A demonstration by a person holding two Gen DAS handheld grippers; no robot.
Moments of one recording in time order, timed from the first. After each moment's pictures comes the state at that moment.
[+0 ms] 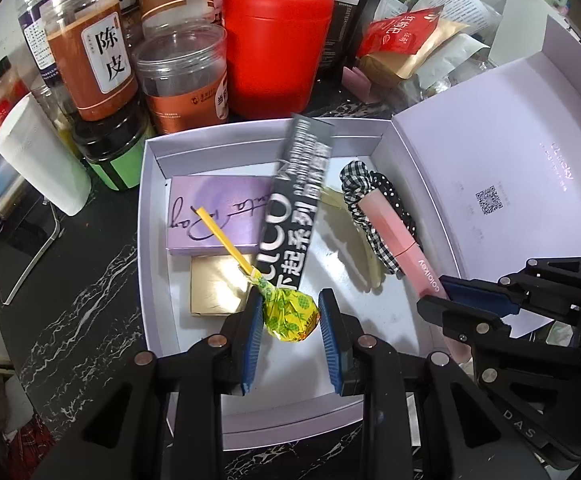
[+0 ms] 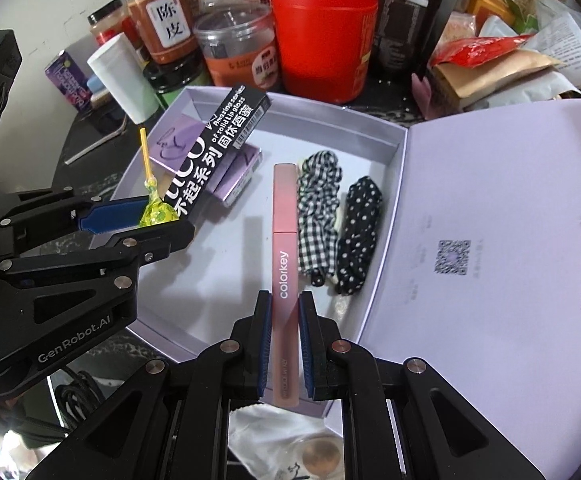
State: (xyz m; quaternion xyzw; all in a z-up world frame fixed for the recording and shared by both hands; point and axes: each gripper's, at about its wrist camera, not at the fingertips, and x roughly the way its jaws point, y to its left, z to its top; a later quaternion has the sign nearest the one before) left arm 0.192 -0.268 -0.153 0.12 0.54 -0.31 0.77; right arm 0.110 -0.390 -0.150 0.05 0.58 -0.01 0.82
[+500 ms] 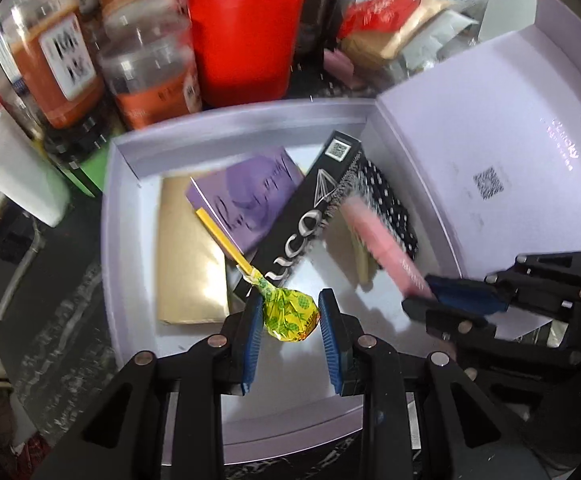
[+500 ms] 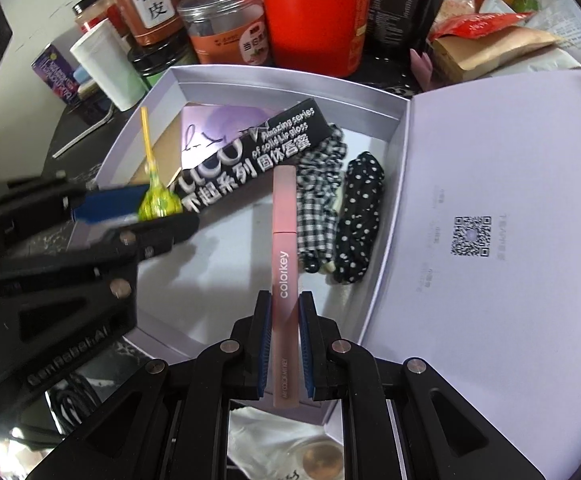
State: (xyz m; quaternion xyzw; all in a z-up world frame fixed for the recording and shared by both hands) left arm 0.191 -0.288 -0.171 0.14 0.55 -0.32 0.75; right arm 0.110 -0.397 -0.170 0.06 0.59 -0.02 0.80
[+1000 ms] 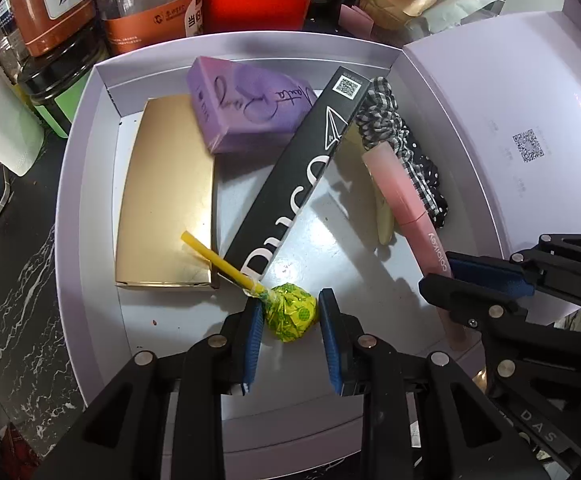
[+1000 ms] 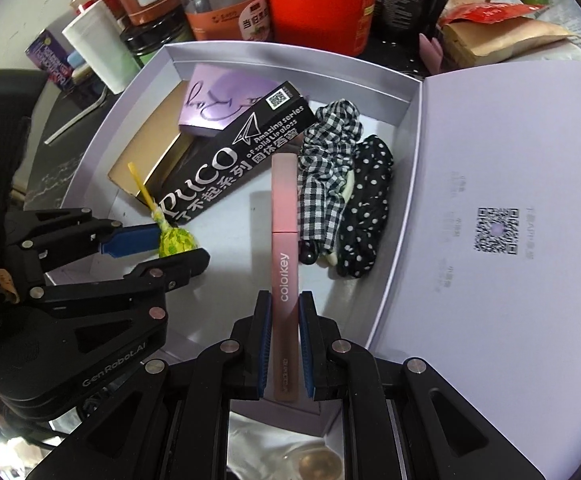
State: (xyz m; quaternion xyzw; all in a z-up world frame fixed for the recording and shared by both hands) left arm 0.194 -0.280 -0.213 0.13 0.59 -0.31 0.73; right arm 0.112 -0.394 -0.186 0.05 0.61 -0.01 0.79
